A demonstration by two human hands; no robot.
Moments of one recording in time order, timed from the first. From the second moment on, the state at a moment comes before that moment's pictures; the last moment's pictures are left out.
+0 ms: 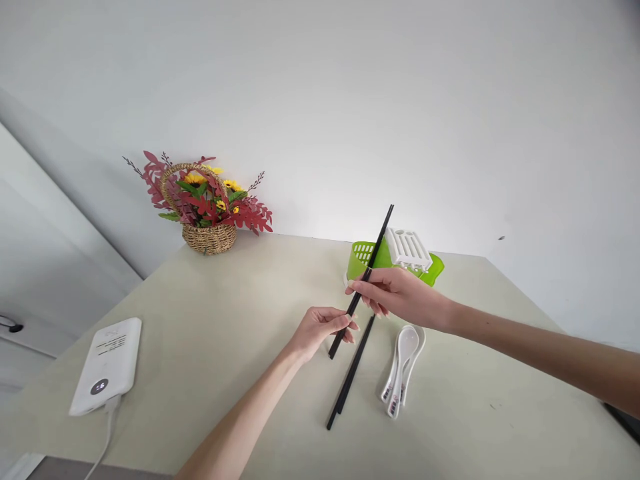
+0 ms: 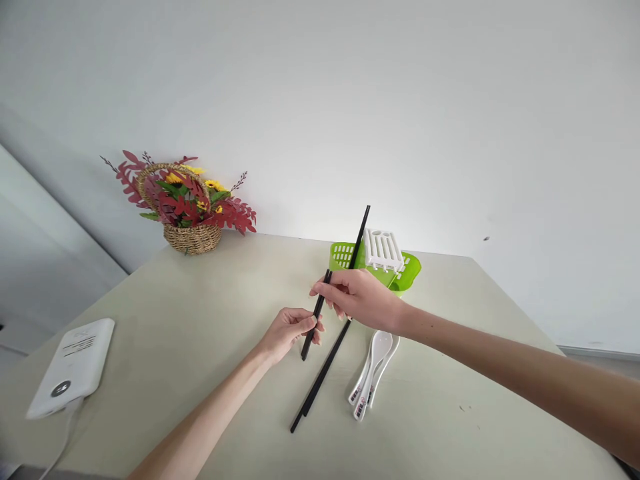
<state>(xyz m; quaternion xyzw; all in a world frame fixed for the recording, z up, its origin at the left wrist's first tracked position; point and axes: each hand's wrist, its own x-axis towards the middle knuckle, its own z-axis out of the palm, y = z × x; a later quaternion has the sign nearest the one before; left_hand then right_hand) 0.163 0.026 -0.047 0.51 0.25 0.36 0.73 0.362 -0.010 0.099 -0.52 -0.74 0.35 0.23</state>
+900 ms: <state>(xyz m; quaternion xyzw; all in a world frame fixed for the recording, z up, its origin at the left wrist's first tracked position) 0.161 0.029 -0.048 0.51 0.26 0.40 0.71 0.365 -0.007 0.123 -0.55 -0.72 0.31 0.30</state>
